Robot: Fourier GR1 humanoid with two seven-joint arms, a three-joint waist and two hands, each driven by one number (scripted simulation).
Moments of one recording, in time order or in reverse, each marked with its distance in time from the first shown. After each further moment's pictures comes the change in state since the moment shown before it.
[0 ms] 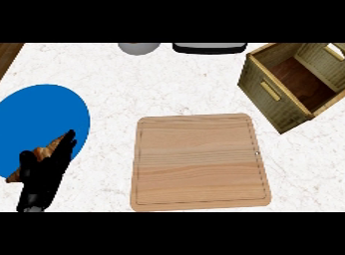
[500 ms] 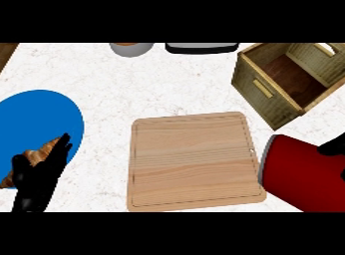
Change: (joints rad) left arm 0.030 0.009 0.015 -0.012 0.020 0.005 0.000; right arm 0.259 0.176 0.332 -0.425 0.331 -0.215 -0.019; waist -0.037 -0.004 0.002
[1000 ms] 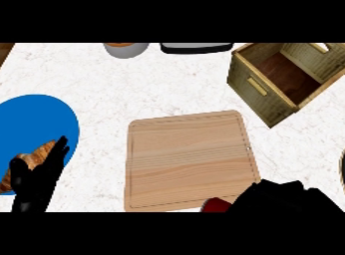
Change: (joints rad) left arm 0.026 -0.005 0.000 -0.017 -0.005 0.026 0.000; right arm 0.143 0.071 0.526 0.023 0.400 -0.006 -0.180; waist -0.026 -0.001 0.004
